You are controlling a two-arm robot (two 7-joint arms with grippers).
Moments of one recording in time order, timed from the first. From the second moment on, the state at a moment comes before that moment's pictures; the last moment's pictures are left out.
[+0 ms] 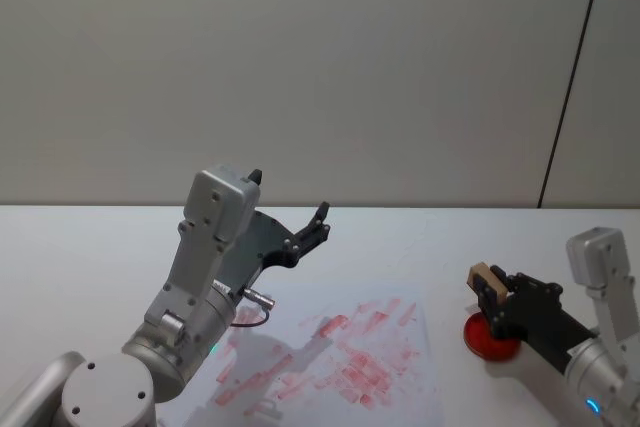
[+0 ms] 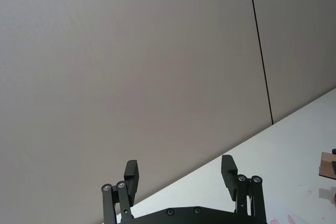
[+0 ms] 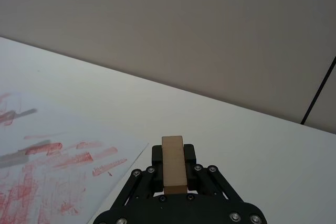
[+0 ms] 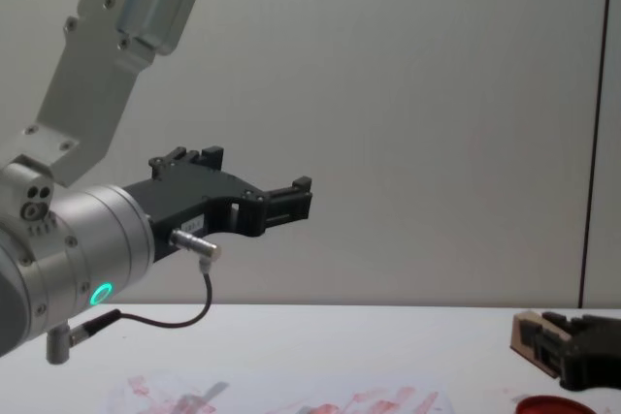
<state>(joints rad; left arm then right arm) -0.24 0.38 0.45 -1.63 -0.20 0.01 -0.01 0.13 0.28 -0.25 -1.41 0.20 0.01 0.27</state>
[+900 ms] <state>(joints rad) -0.24 0.38 0.45 -1.63 -0.20 0.01 -0.01 0.12 0.29 -0.25 -1.37 0.17 0.03 0.29</state>
